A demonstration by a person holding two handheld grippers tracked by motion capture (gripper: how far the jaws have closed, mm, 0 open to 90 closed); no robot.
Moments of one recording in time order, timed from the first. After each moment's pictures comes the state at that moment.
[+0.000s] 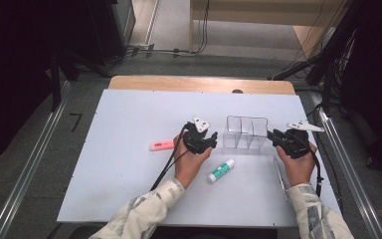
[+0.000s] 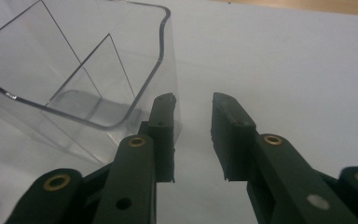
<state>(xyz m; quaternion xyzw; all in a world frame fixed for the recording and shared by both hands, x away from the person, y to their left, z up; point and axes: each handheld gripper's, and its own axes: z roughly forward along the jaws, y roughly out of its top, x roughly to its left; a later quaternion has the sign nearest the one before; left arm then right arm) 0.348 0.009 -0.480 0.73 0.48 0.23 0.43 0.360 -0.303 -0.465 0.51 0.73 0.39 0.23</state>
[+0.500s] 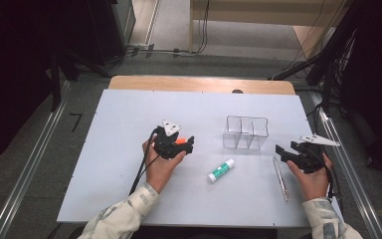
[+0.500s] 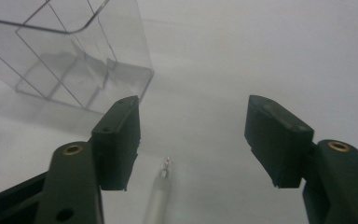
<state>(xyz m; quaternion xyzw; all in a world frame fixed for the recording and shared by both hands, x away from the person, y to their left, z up) 0.320 0.083 -0.473 0.71 0.51 0.24 0.41 0.324 -0.334 -0.472 0.54 0.73 0.36 0.23</state>
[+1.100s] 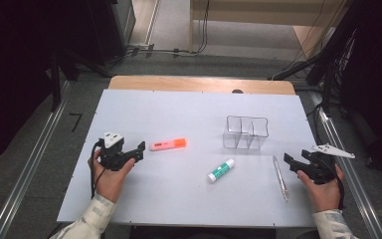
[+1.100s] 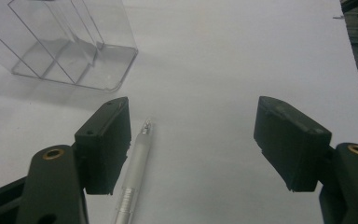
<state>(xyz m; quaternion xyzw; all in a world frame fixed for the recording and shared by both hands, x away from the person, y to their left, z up) 0.271 0.212 -0.481 0.64 0.59 0.27 0.40 0.297 -0.357 -0.475 0.56 0.71 0.37 0.23</state>
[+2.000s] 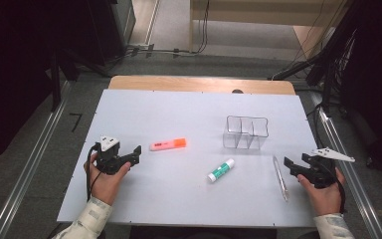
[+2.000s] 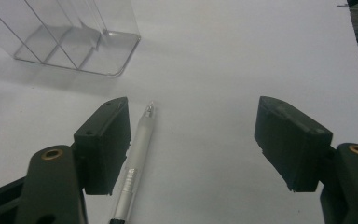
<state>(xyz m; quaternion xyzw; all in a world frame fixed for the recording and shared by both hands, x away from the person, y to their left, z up) 0.269 0.215 -0.489 0.65 0.60 0.27 0.39 0.289 -0.358 -0.479 0.55 0.72 0.36 0.23</state>
